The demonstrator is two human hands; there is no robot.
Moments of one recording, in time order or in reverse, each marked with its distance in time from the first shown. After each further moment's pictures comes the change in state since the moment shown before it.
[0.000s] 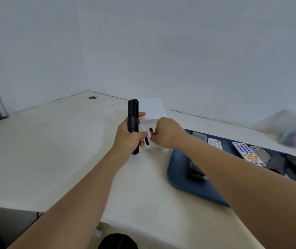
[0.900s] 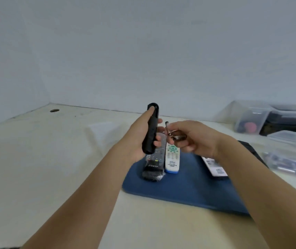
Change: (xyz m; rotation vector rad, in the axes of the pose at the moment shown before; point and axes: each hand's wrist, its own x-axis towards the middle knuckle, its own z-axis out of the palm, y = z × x) left_hand -0.013 0.052 0.152 -0.327 -0.341 -0.548; right_hand -0.099 0.138 -0.073 1.266 -0.197 0.189
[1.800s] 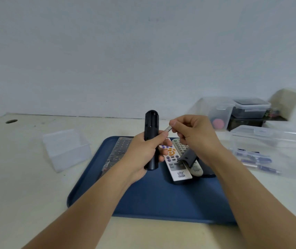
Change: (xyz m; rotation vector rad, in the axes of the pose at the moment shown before) left_hand 0.036 -0.078 0.081 0.237 -0.095 0.186; right_hand -0.035 0.035 -0.087 -0.147 0.621 -0.475
